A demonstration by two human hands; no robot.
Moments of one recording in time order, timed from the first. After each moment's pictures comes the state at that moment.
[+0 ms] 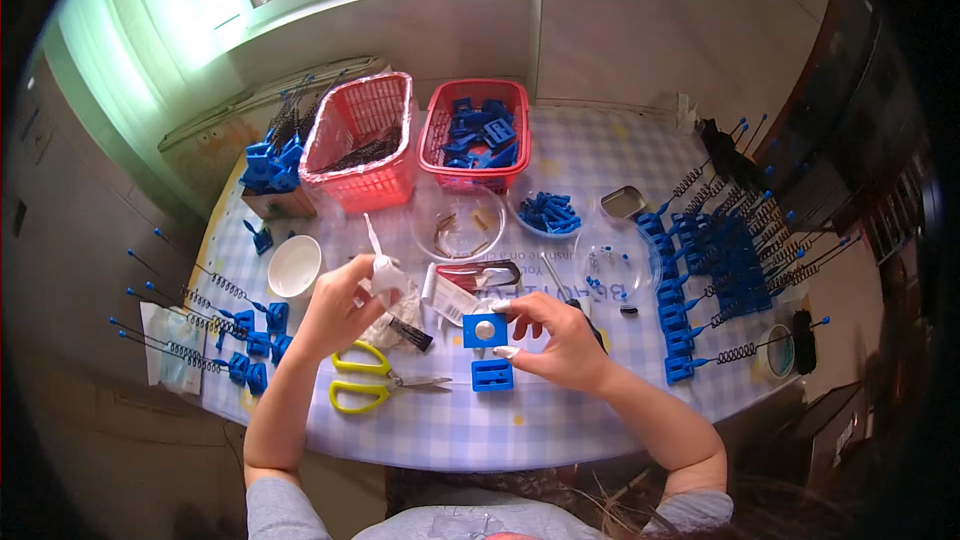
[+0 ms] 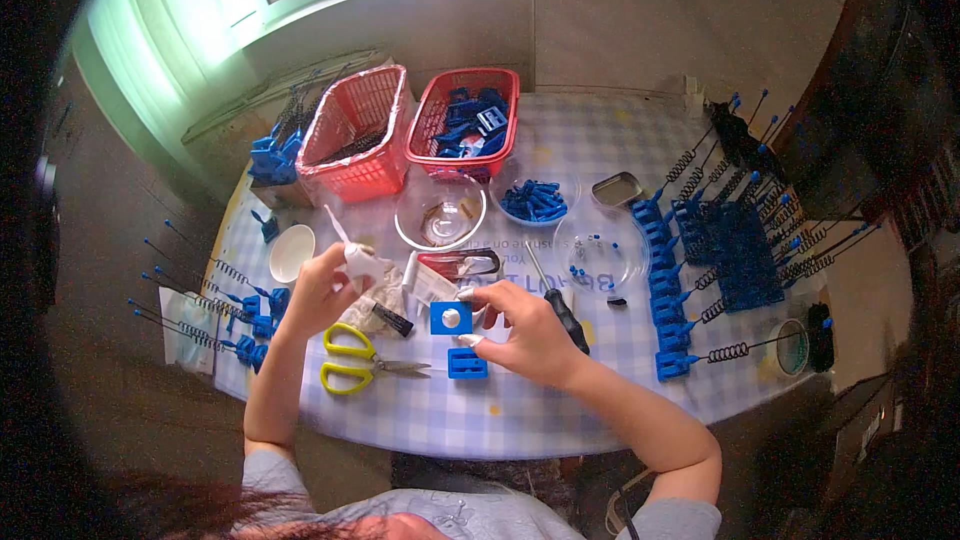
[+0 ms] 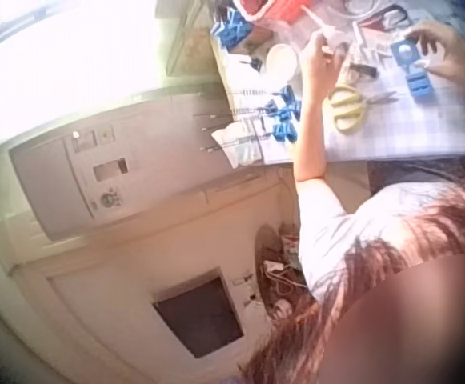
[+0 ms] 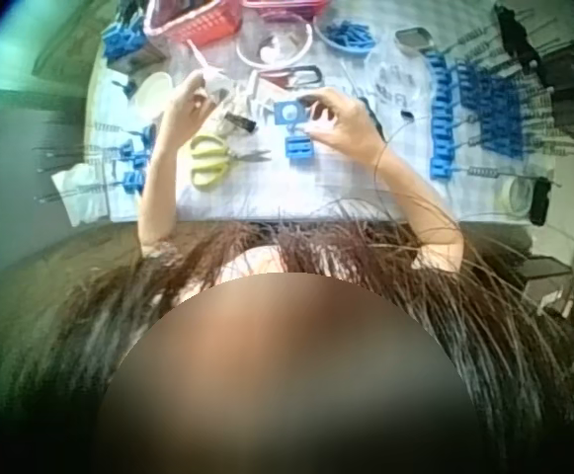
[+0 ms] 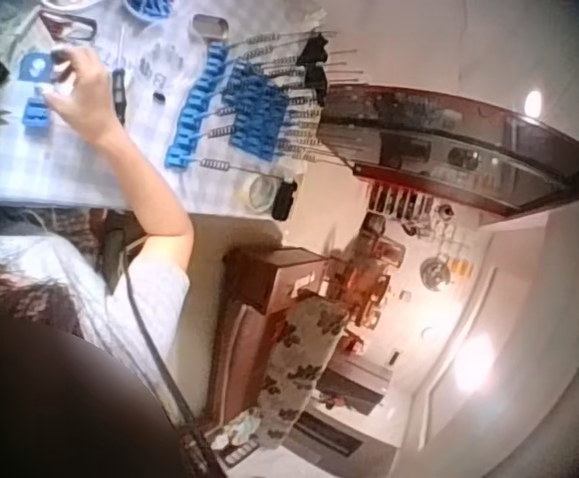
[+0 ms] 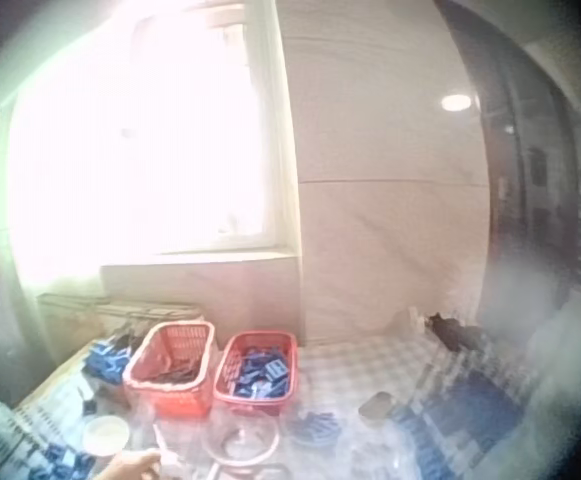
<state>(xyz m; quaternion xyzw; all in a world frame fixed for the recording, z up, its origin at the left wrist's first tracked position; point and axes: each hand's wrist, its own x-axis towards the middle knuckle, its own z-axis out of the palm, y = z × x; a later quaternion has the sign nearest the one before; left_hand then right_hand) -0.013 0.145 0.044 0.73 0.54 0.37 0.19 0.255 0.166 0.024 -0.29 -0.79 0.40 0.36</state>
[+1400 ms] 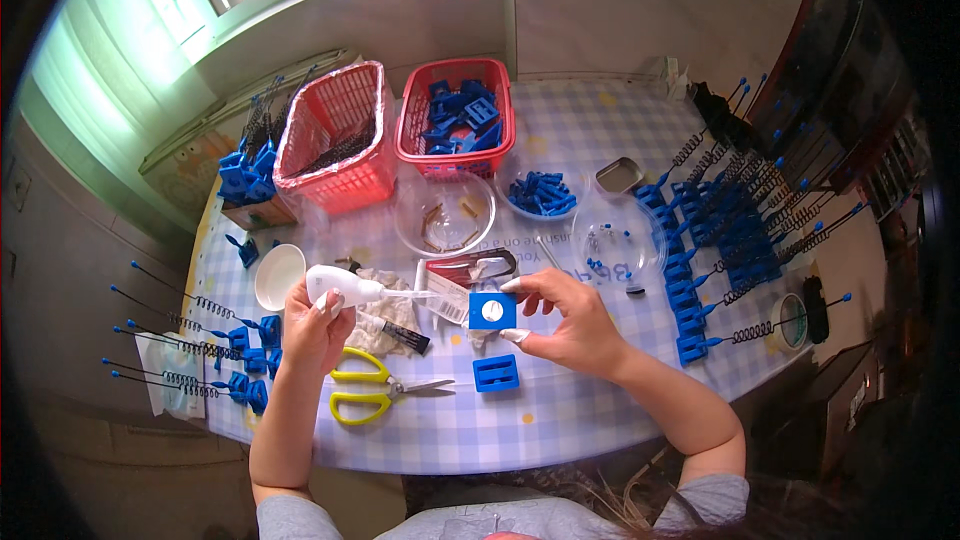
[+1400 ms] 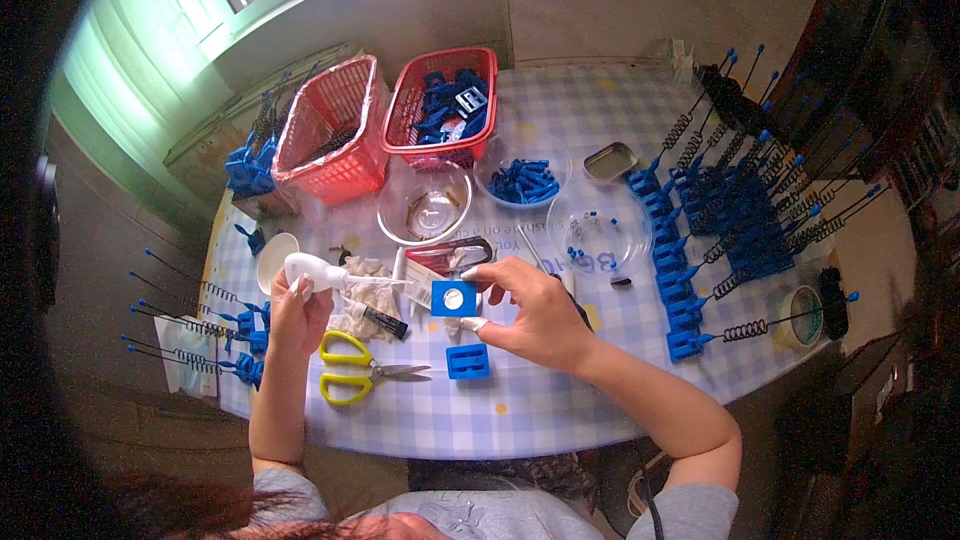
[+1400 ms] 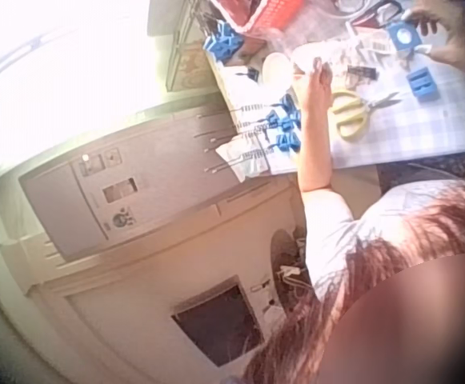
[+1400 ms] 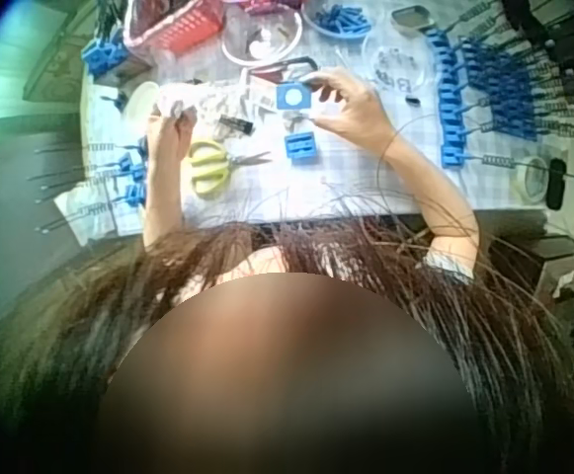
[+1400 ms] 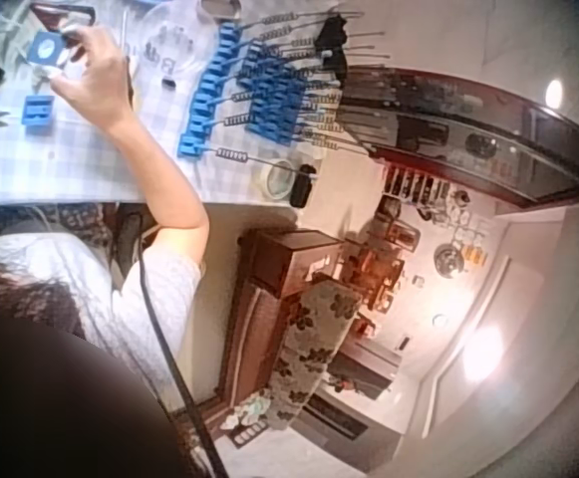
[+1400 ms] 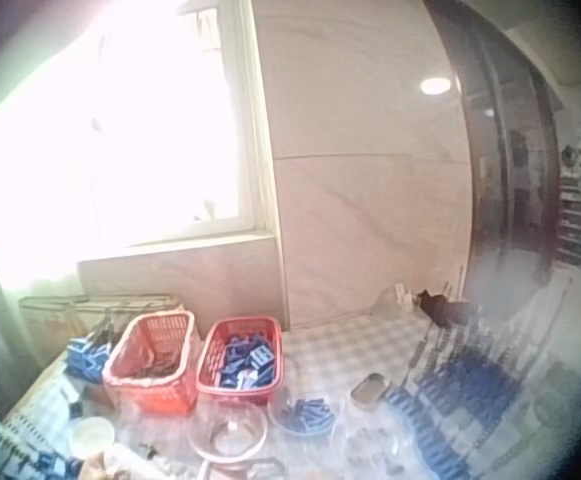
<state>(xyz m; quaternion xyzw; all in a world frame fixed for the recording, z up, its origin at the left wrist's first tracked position) -0.026 0.134 0.022 0.36 0.39 0.65 0.55 0.258 0.174 0.026 -0.32 -0.78 0.38 0.38</state>
